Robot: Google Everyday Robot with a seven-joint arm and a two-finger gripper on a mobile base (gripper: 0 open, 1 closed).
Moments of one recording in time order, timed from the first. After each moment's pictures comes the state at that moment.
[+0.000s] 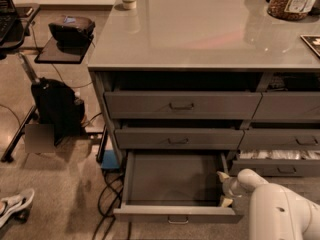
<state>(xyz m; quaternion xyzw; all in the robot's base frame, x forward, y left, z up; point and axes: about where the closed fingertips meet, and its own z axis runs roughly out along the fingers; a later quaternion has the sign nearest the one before) 0.603 -0.333 0.134 -0.65 0.73 0.03 0.21</state>
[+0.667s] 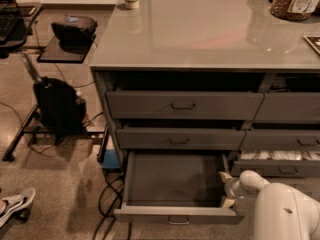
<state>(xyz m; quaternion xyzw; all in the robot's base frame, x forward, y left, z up) 0.599 -0.335 0.142 -0.65 0.73 0.02 0.22</state>
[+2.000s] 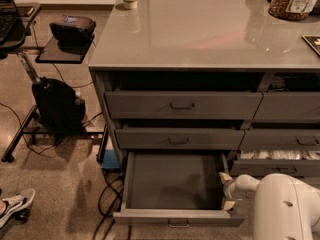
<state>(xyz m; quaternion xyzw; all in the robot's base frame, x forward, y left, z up) 0.595 -0.333 0.154 -0.67 0.71 -0.04 0.21</state>
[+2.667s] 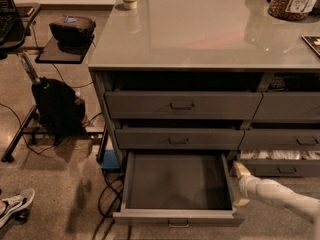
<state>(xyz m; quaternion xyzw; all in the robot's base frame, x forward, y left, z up) 0.579 -0.359 0.278 -0.66 0.69 -0.12 0.28</state>
